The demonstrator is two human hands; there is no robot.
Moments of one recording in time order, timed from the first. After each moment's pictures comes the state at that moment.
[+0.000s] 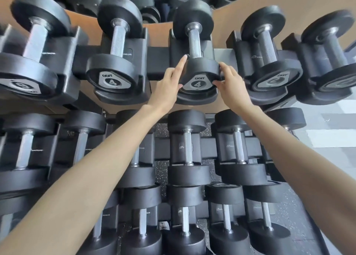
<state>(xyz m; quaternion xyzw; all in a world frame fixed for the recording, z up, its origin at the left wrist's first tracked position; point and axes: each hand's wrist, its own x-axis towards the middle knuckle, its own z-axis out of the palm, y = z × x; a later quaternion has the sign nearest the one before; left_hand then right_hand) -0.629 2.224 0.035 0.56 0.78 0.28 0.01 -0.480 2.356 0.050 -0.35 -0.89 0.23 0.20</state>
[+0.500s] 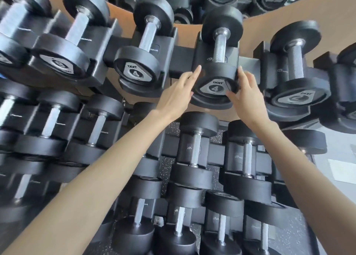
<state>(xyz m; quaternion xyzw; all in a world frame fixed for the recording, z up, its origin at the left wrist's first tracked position) -0.615 2.198 0.039 0.53 0.82 0.23 -0.03 -0.471 2.343 0.059 -0.29 -0.92 0.18 0.20</state>
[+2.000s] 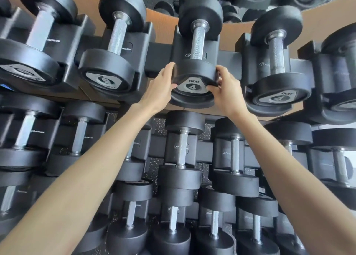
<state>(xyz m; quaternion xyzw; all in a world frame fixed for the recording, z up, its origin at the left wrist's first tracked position) -0.784 2.089 0.050 0.44 0.85 0.29 0.09 -0.651 2.226 0.048 -0.30 -0.88 0.31 0.21</state>
